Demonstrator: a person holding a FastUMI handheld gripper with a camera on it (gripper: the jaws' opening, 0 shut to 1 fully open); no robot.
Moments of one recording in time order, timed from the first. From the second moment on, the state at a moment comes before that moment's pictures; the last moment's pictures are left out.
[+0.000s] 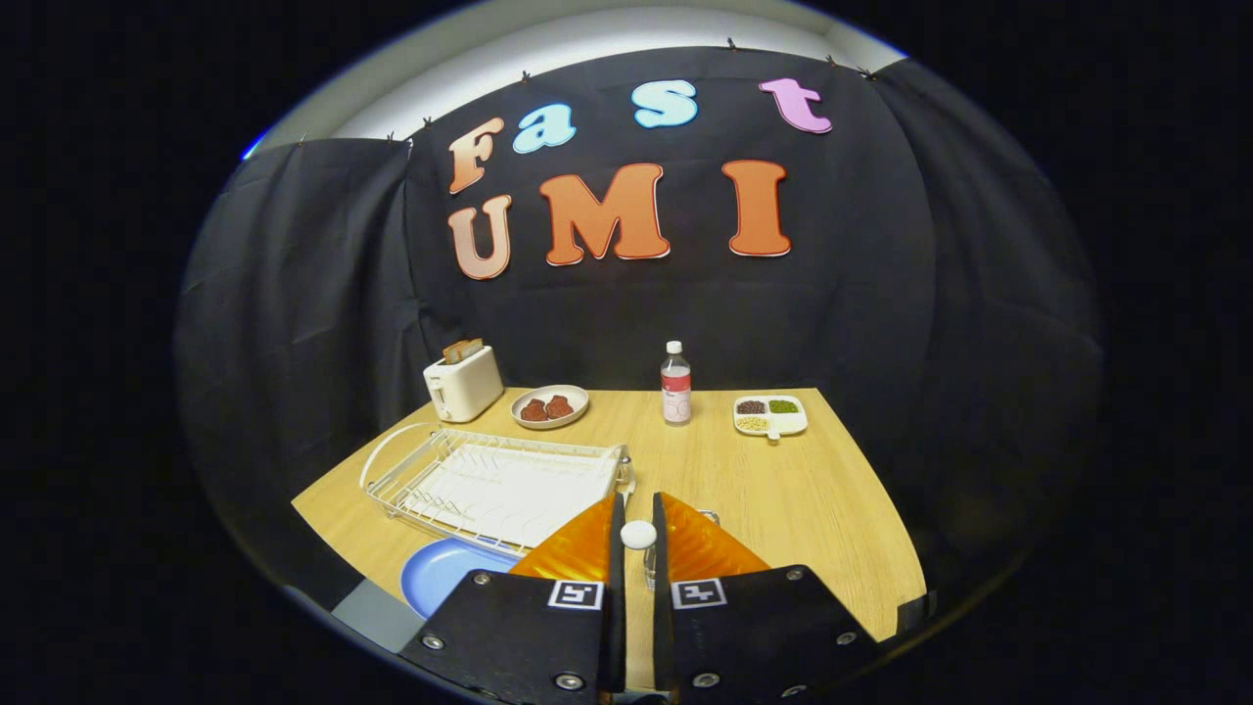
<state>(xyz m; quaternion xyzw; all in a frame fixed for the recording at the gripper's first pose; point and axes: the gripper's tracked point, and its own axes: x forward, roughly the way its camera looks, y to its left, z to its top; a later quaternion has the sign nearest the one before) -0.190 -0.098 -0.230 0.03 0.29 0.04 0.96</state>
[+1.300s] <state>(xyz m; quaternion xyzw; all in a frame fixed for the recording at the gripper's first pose) -0.205 0.164 -0.334 0.00 0.37 0.29 0.88</state>
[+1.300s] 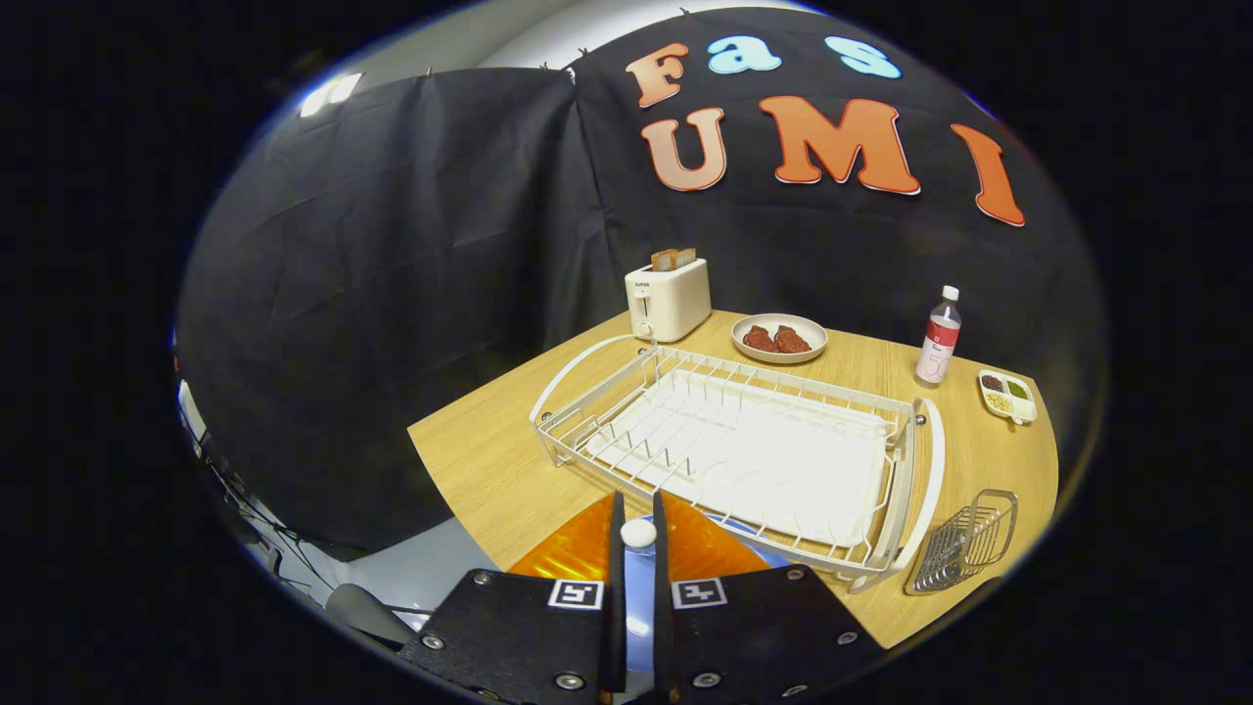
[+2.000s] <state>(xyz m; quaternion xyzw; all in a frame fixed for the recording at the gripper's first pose) -0.256 0.096 -0.394 -0.05 0.43 0.25 0.86</state>
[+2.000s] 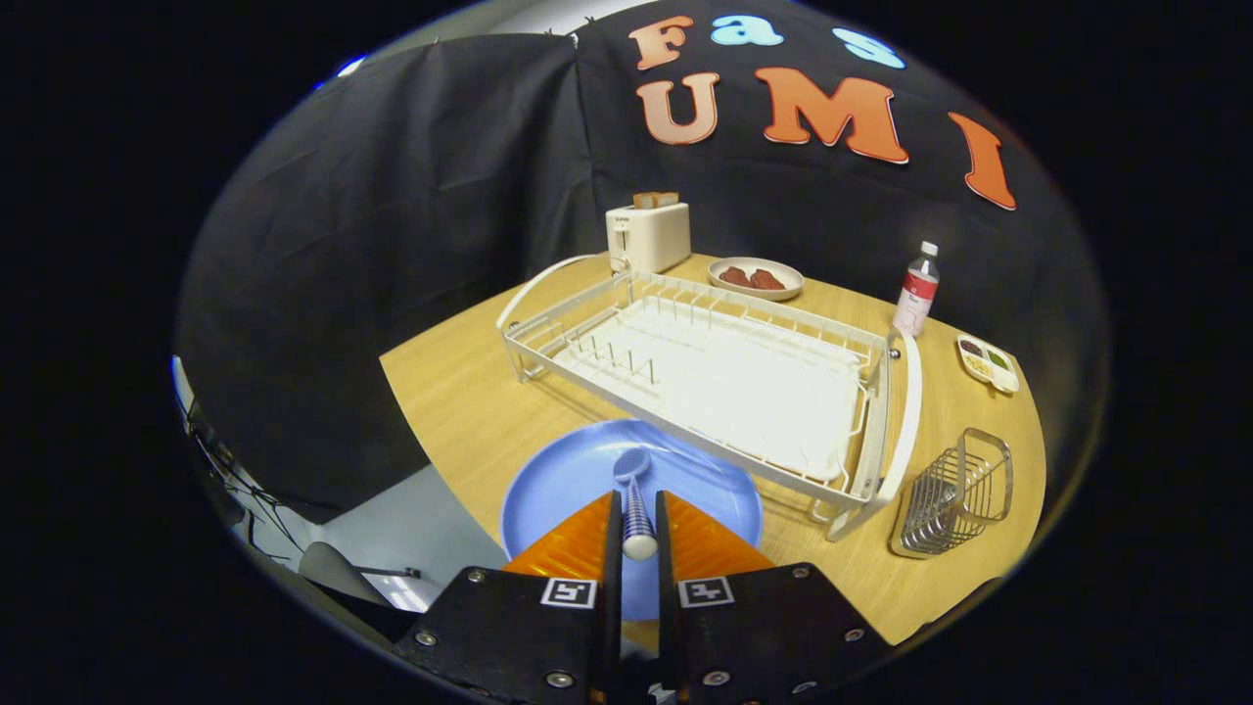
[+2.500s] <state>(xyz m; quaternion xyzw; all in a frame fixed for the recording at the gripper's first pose) -0.244 0.065 -0.380 -0.02 0.43 0.20 0.88</state>
